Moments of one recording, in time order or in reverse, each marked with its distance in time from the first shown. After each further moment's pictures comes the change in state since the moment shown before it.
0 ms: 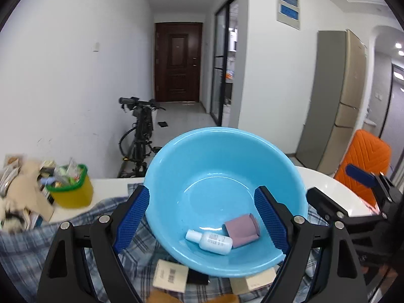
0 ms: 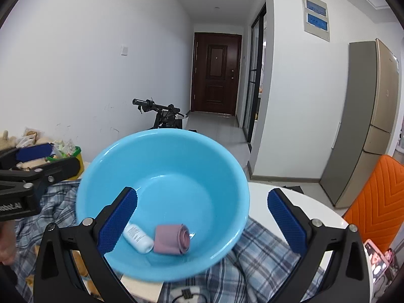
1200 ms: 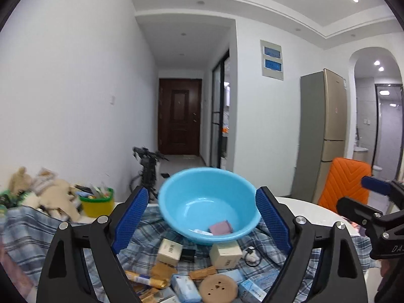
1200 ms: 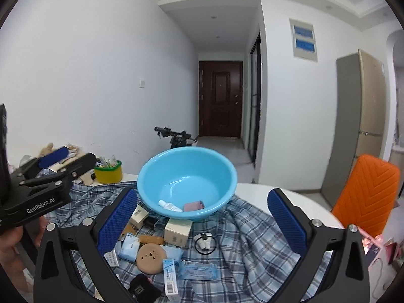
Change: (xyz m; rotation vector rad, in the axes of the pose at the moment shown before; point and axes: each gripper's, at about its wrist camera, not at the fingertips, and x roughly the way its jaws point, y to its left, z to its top) left arm -0.212 -0.026 -0.086 0.028 -0.356 0.007; right arm -0.215 0.010 -0.049 -0.003 -0.178 0.026
